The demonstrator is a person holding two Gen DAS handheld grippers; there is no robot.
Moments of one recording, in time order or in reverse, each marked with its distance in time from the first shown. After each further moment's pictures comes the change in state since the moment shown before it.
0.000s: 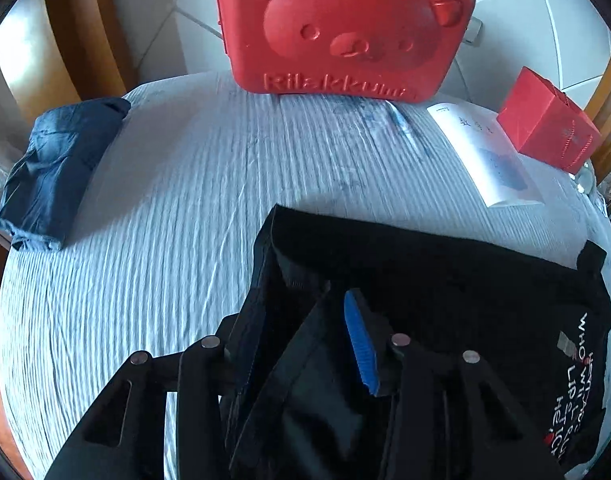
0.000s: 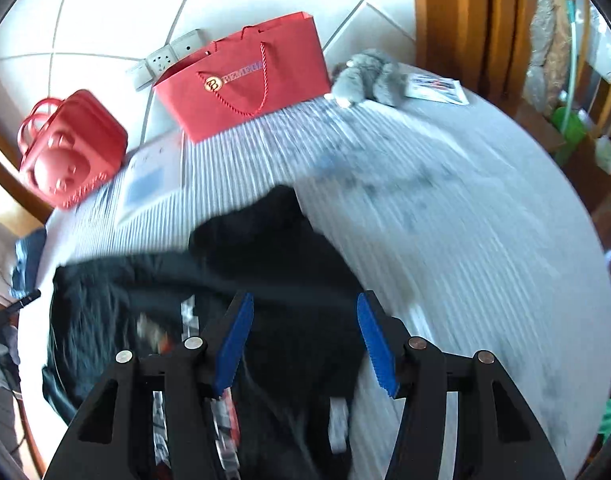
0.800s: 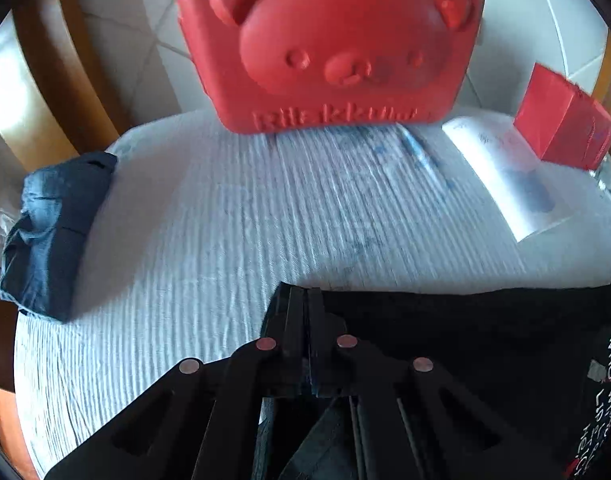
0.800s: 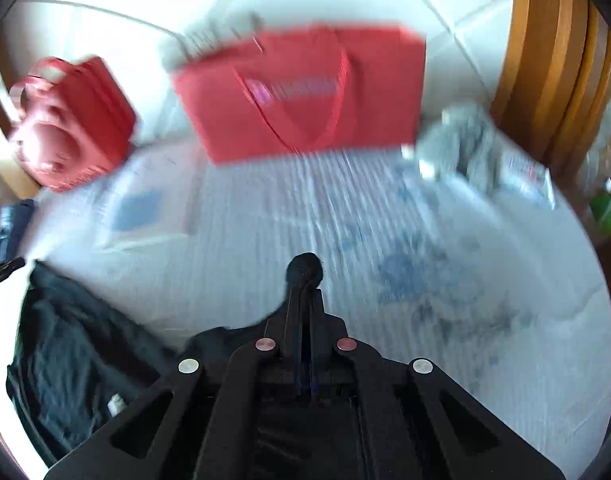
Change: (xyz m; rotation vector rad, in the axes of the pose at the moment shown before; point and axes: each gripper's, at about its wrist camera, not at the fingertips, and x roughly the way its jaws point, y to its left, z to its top) left arm -0.002 -0.007 0.031 0.065 -0.138 0.059; right arm 0.036 0.053 0.052 -0.286 -0.140 0.042
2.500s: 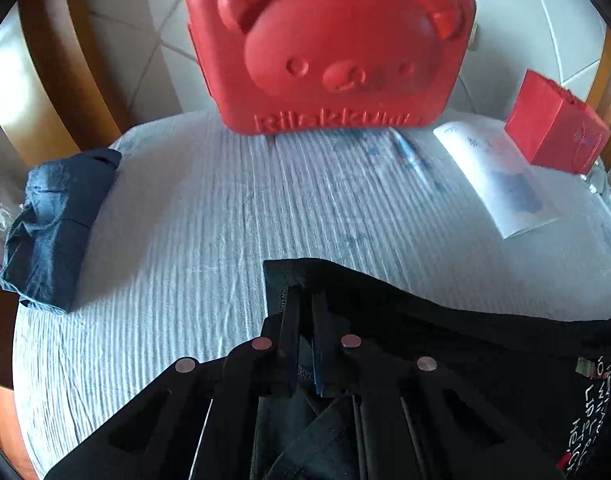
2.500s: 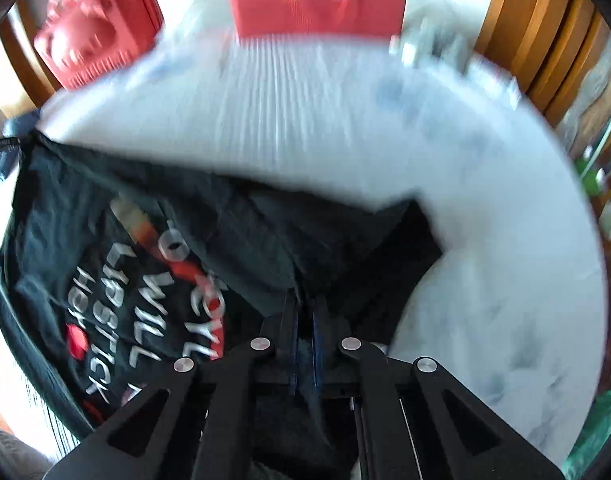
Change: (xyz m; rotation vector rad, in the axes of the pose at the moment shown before) left arm -0.014 0.006 -0.014 -0.015 0.005 -0.033; right arm -0.059 0.050 -0.136 -0.039 0.161 -0.108
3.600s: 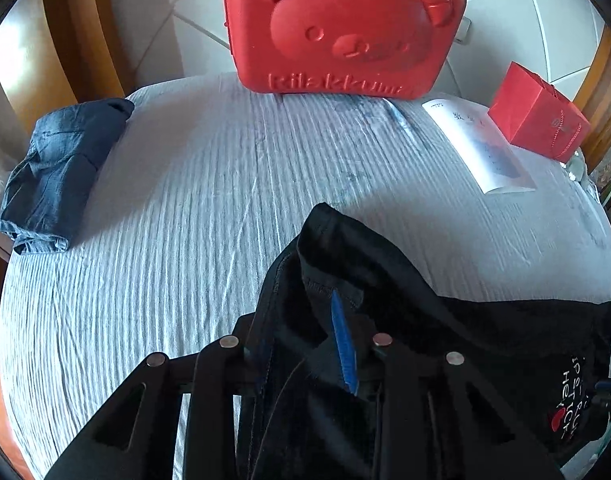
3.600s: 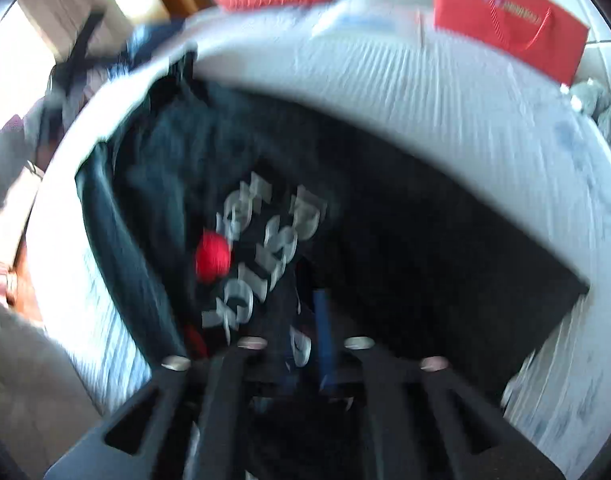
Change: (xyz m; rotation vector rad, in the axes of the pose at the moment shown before) left arm -0.011 0.013 -0.037 -0.019 0.112 -0.056; right arm 0.025 0.099 -0.042 -0.283 0.230 0.319
